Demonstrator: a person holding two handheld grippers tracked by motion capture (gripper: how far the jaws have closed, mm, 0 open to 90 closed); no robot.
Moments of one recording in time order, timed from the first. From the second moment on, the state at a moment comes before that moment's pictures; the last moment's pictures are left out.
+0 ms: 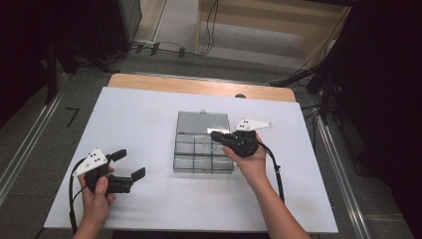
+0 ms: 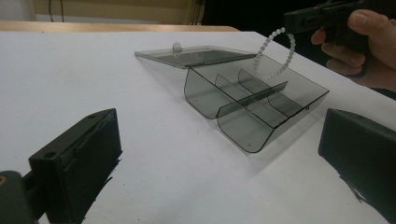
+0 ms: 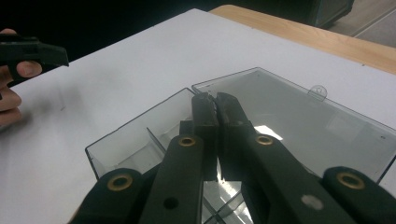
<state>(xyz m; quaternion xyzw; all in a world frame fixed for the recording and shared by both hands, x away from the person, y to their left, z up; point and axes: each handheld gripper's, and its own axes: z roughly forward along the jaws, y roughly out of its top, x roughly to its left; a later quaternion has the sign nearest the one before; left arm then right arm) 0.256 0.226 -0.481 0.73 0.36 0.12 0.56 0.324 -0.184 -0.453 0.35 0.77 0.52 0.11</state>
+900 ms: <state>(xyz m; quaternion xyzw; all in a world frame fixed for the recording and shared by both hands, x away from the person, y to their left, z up) 0.257 0.226 -0.481 0.73 0.36 0.12 0.56 0.335 -0.167 -0.475 0.35 0.79 0.49 0.10</state>
